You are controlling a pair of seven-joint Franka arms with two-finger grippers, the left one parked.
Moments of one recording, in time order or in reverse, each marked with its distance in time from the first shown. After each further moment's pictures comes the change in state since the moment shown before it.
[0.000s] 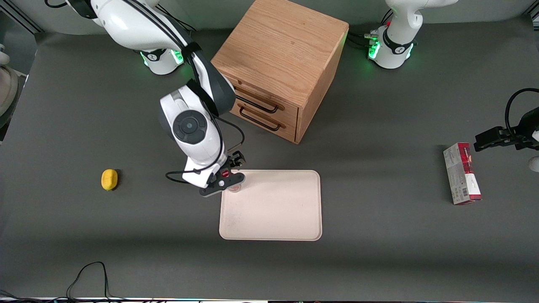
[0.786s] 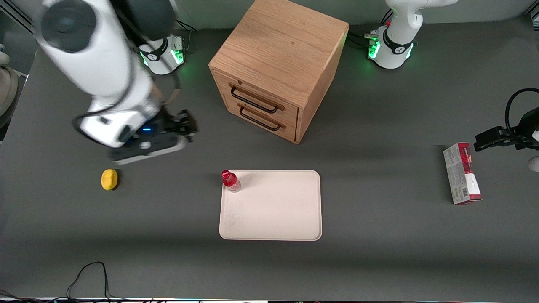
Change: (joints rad) arm -0.076 -0.128 -0.093 0.367 -0.014 -0.449 0.001
